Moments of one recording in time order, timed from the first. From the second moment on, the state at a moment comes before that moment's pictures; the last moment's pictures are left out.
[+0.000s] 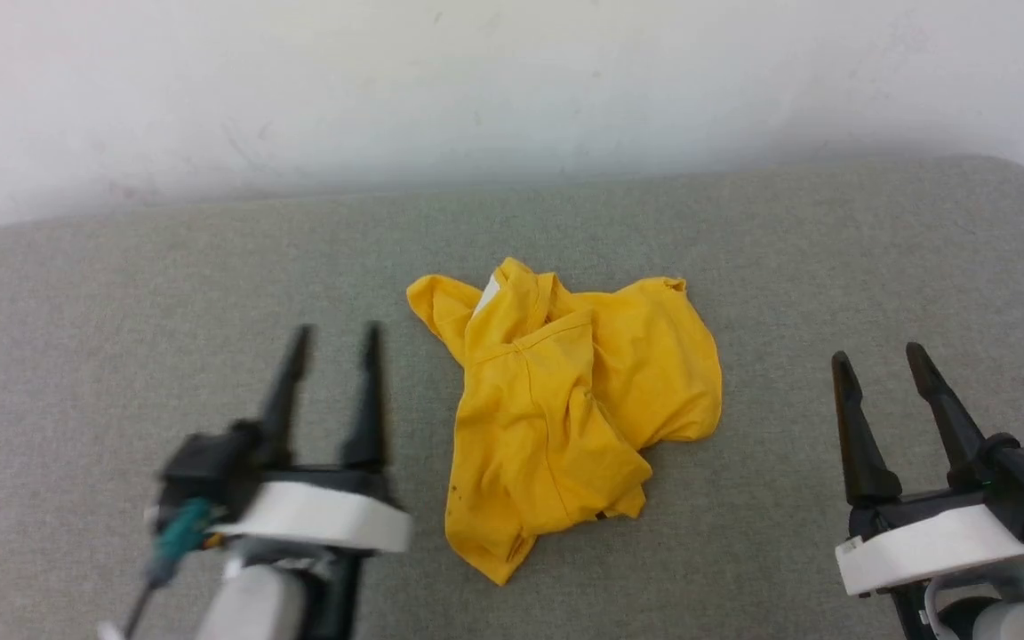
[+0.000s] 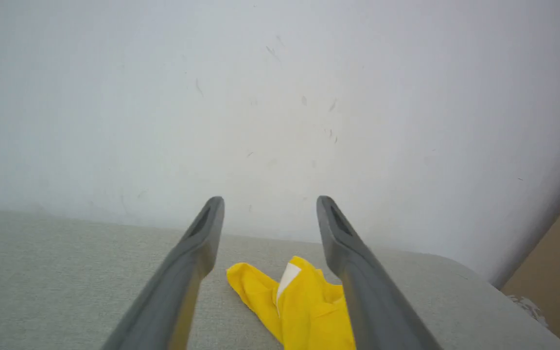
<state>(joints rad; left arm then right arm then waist) -0.12 0.09 -0.21 0.03 -0.37 0.06 -0.26 0.03 -0.05 -0.02 -0.12 0.12 0.13 -0.11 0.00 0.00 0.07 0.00</state>
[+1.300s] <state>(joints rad) -0.10 0.14 -0.36 0.22 -0.36 -0.03 0.43 0.04 -0.05 -0.02 -0.12 0.13 0.13 -0.09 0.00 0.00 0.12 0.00</state>
